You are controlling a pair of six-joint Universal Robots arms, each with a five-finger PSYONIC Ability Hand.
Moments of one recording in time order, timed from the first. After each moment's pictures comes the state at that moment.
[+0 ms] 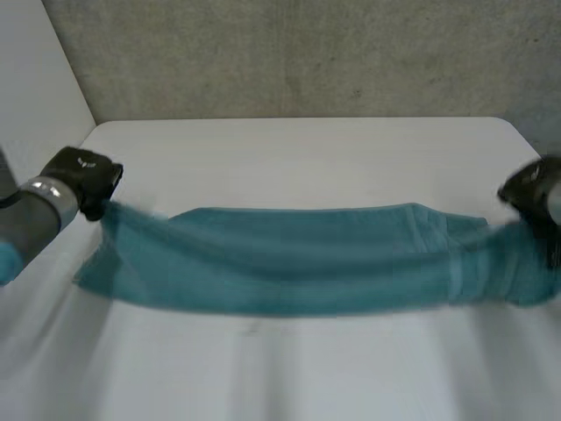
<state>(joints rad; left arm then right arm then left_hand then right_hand) 4.58 -1.99 -1.37 3.02 -1.49 3.80 1.67 -1.17 1.24 0.47 1.59 2.16 1.11 1.20 1.19 1.20 0.97 0.98 1.18 1.19 1.19 0.99</state>
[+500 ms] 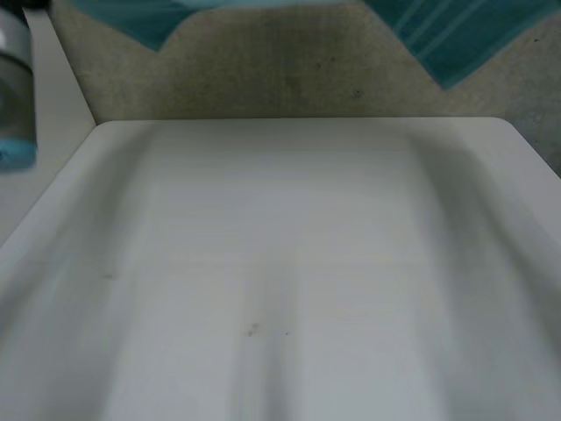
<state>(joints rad) 4.52 -1.97 -1.09 3.61 -1.59 3.55 1.79 -1.25 1.01 -0.16 1.67 2.40 1.11 1.20 1.19 1.20 0.97 0.98 1.18 1.19 1.19 0.99</state>
